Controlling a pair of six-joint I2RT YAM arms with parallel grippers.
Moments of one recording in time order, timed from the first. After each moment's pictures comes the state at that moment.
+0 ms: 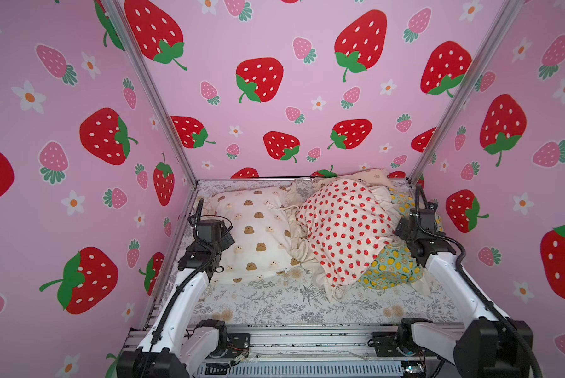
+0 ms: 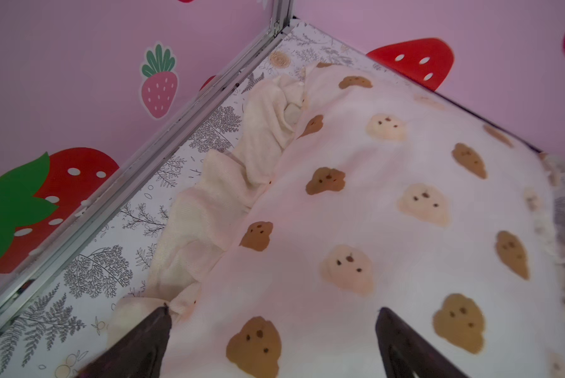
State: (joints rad) left arm -0.04 1.04 0.70 -0.43 -0.42 -0.44; right arm 0.09 1.19 0.75 -0.28 0.53 0.24
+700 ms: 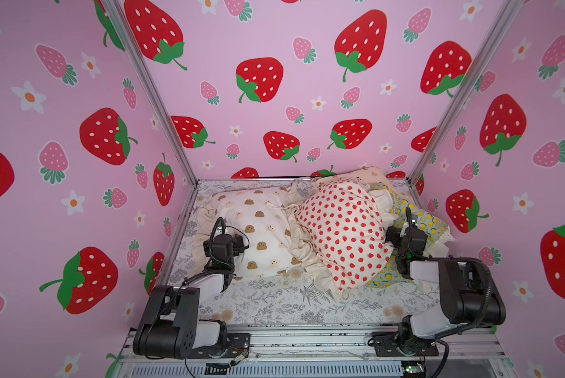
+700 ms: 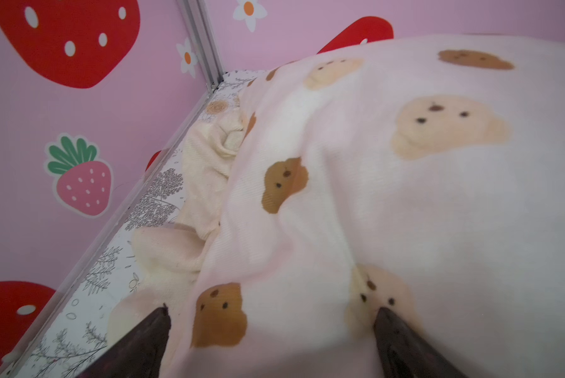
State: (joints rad) left arm -0.09 1.36 0.38 0.50 -0.36 -0.01; right arm 0.01 1.54 0.44 0.75 0.26 -0.04
